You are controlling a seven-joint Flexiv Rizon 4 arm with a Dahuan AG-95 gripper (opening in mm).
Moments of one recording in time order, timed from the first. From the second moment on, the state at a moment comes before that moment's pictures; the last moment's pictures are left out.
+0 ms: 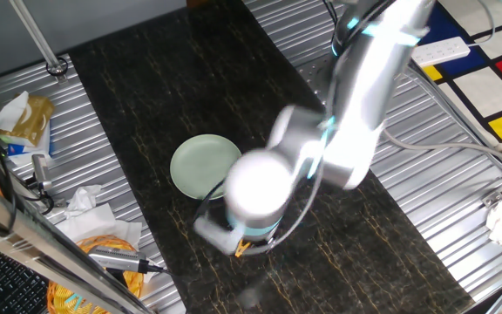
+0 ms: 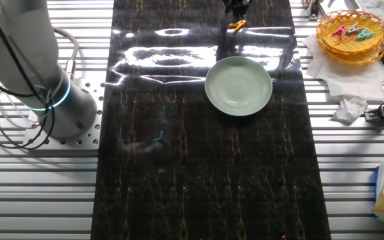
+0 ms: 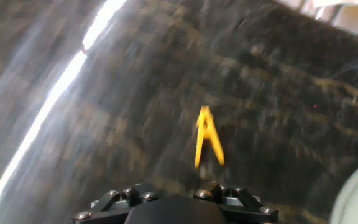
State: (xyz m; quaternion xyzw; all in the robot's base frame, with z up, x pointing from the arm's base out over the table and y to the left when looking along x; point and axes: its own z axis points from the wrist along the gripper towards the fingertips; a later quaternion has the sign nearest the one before) arm 0.491 0.320 0.037 0.24 -0.97 0.04 0.06
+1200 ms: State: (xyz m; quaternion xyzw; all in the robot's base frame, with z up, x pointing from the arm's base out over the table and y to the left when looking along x) arm 0.492 0.310 0.030 0.27 -0.95 0.08 0.12
